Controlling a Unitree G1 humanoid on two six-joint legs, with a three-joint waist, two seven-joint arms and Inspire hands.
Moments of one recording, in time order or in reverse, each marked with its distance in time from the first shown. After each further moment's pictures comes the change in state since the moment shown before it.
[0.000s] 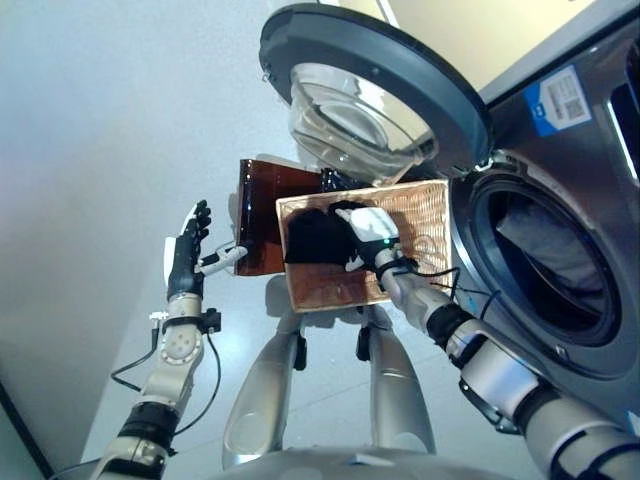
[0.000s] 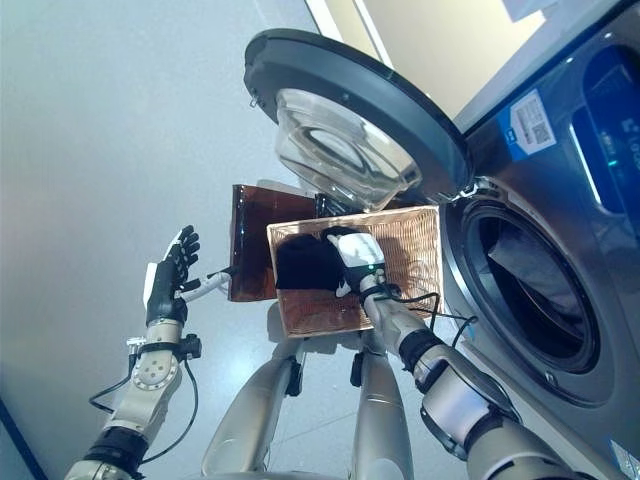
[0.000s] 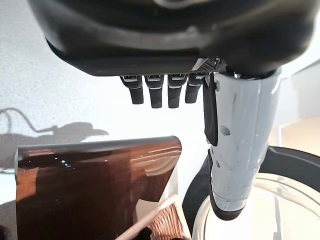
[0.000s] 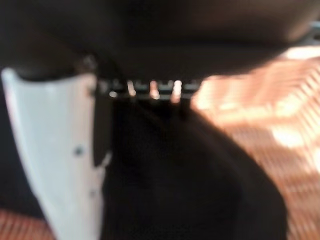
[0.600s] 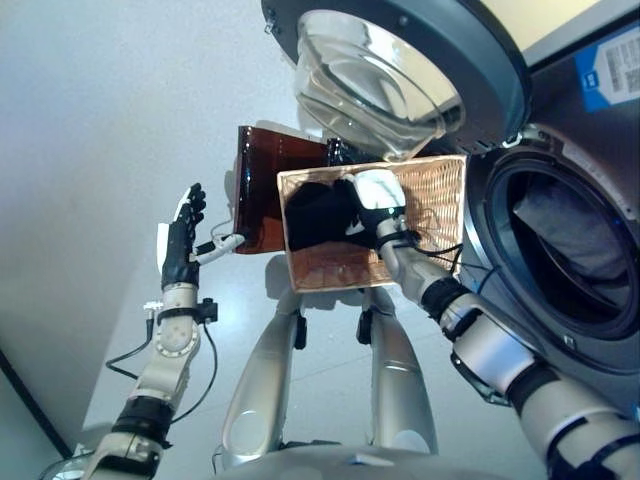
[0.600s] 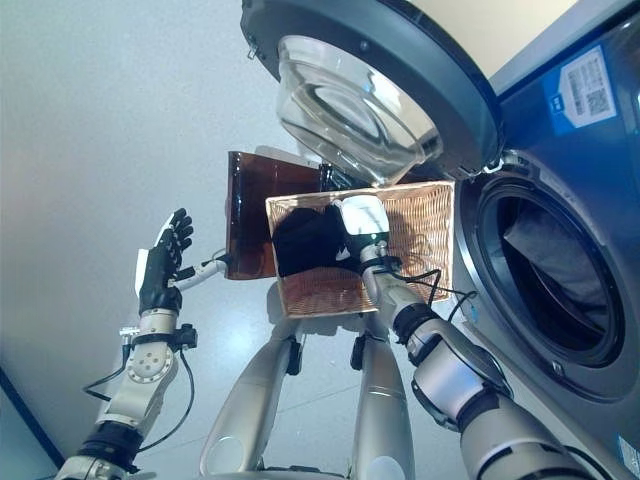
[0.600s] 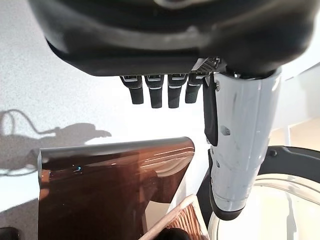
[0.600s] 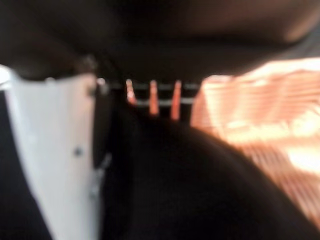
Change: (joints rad) left arm -0.011 0.034 0.001 -0.074 0.001 0.000 0.013; right arm -0.142 0.021 -0.023 0.075 0.025 0.020 -0.106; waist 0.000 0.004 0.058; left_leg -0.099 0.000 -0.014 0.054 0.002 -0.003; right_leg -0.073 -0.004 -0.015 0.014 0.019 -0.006
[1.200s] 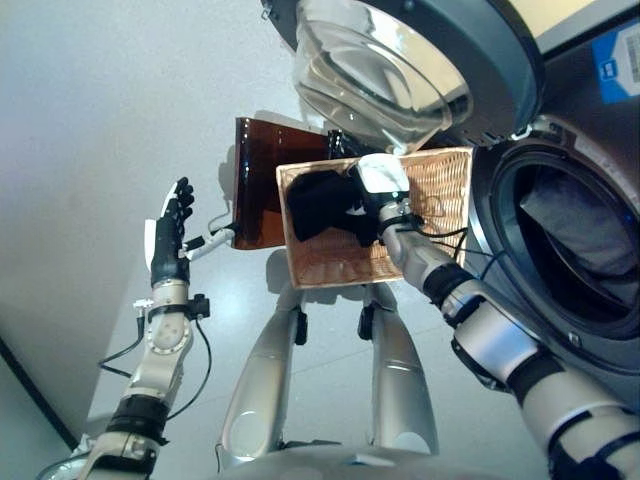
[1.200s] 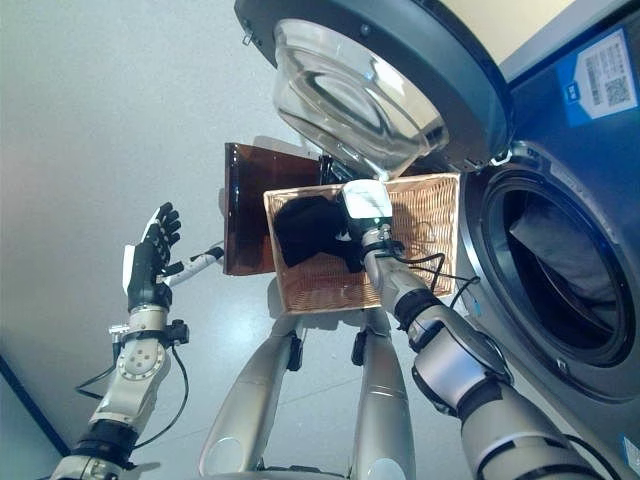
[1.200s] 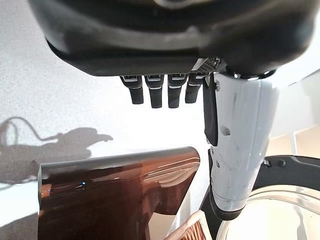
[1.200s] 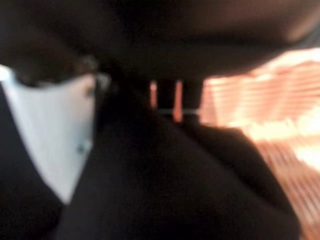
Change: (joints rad) left arm -0.004 0.001 0.059 -0.007 0.000 0.000 -0.010; right arm -0.062 -0.023 -0.010 0.008 0.030 0.000 0.048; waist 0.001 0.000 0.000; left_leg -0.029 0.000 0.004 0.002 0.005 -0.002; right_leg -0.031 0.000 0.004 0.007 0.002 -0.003
